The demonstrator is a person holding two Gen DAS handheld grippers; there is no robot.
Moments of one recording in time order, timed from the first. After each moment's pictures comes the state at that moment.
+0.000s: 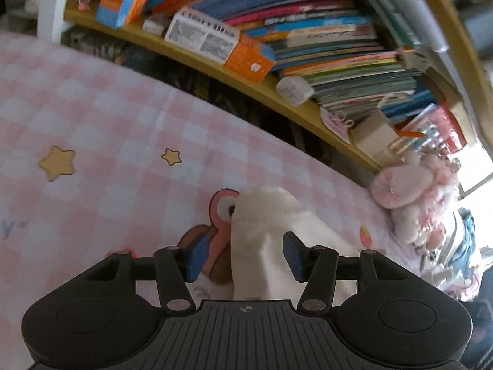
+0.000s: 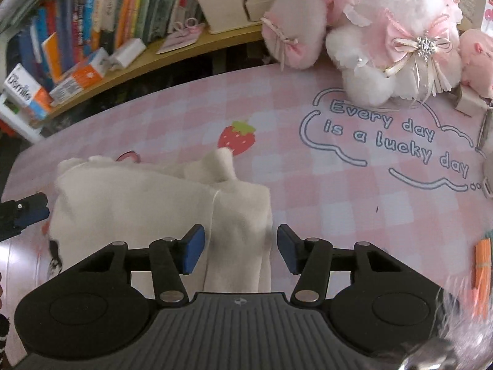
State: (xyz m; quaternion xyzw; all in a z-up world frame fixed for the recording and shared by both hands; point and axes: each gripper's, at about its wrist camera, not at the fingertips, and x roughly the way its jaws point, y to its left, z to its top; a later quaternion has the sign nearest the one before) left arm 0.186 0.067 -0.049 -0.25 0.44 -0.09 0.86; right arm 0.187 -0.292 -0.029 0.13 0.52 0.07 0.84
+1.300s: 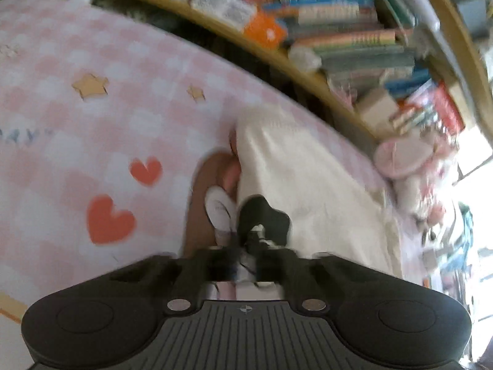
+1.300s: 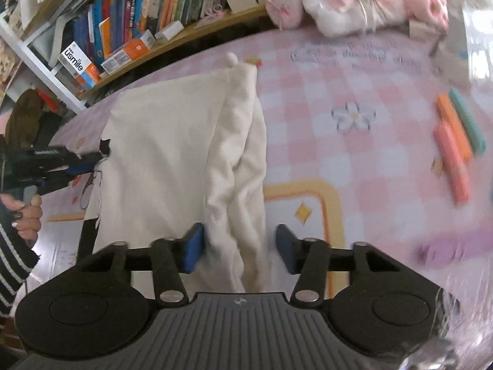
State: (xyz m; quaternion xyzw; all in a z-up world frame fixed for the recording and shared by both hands) left arm 0.113 0.060 -0.069 -0.25 0.45 -0.08 0.85; right arm 0.017 -0.307 -0.036 0.17 0.48 0.12 0.85
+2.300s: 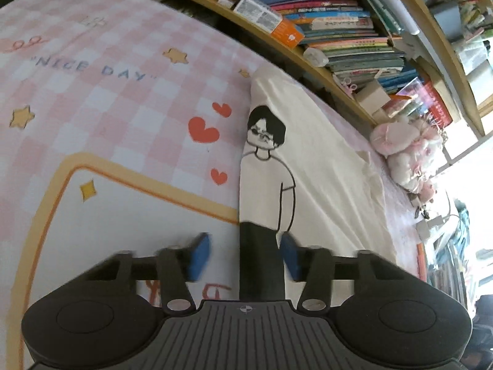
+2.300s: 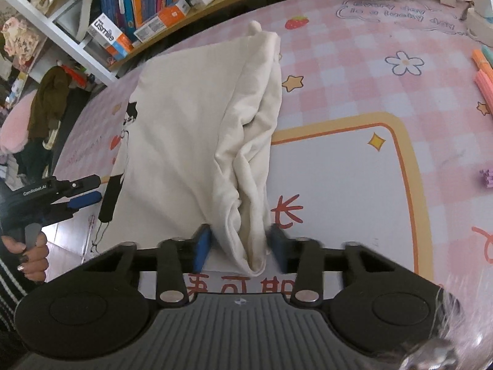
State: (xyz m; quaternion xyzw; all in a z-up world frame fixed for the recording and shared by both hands) left arm -0.005 0.100 -0.066 -0.28 0.45 -0.07 0.85; right arm -0.002 -0.262 -0.049 0.18 0.52 0.17 0.82
